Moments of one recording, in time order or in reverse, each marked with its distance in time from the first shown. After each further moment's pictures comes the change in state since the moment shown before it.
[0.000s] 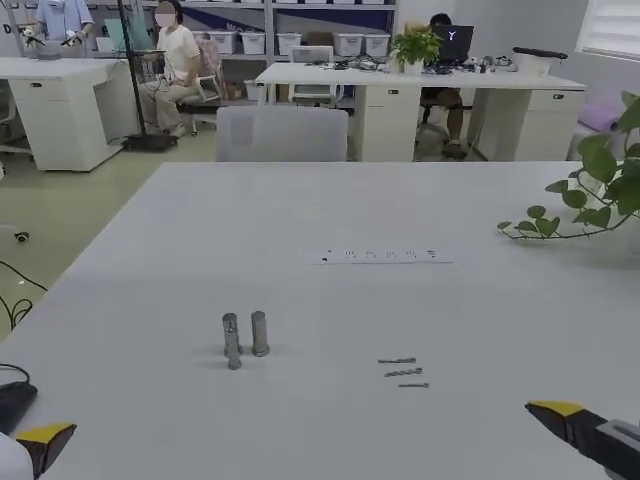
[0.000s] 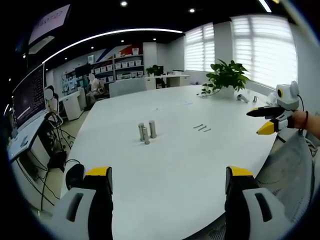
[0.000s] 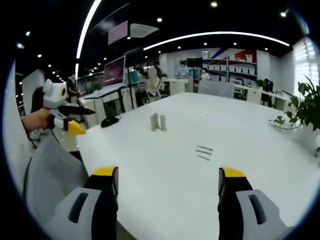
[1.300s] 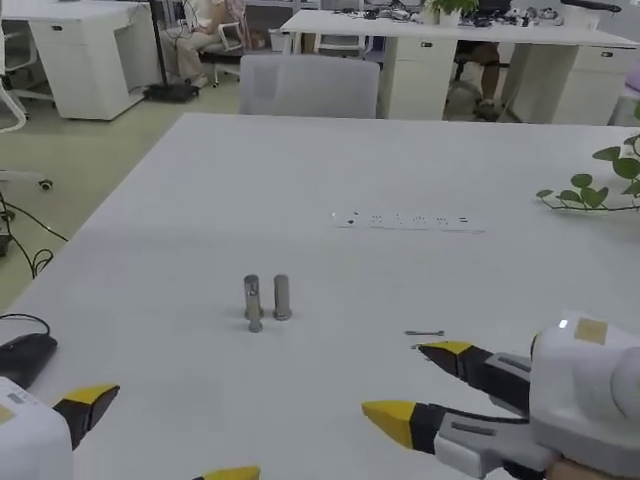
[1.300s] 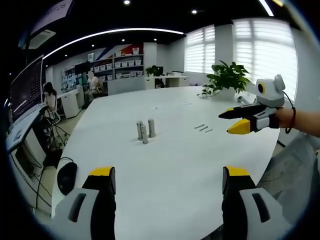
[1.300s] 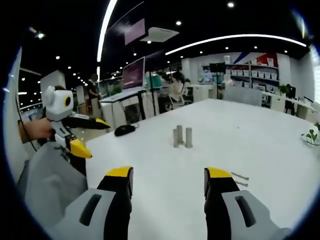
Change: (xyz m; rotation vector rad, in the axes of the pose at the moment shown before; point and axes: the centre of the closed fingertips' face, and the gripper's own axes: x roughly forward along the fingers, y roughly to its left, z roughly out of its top) left arm 0.024 0.005 -0.008 -0.028 -0.014 -0.022; right arm 0.100 0.041 0.036 -0.050 -0.041 0.216
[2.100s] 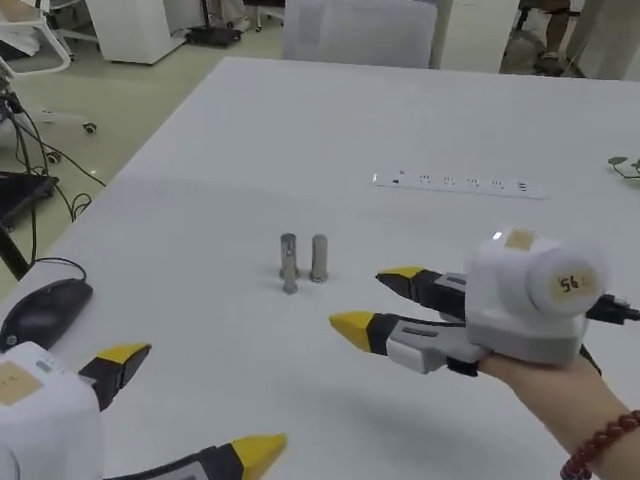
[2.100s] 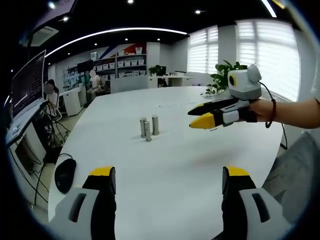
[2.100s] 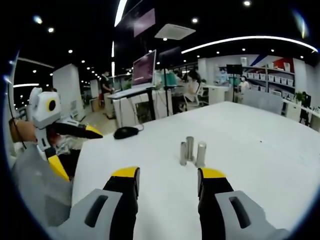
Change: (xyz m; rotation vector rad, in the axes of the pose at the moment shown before) left arm 0.011 0.009 -0.009 -0.021 -0.004 0.016; right arm 0.098 -0.001 0.024 -0.069 0.004 0.126
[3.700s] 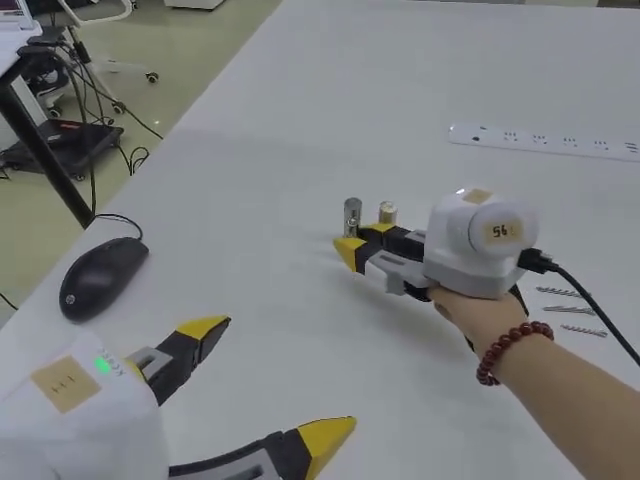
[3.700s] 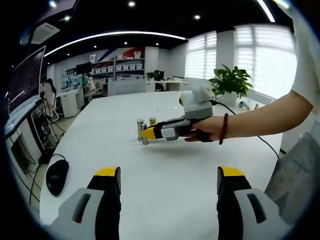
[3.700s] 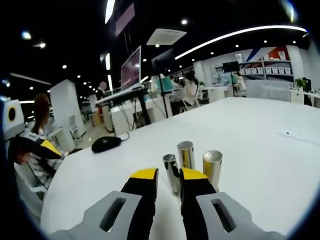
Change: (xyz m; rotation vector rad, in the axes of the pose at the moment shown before) left arm 0.018 0.001 -0.003 -0.013 -0.047 -0.030; right arm 0.122 -0.031 -0.013 0.108 -0.074 0.017
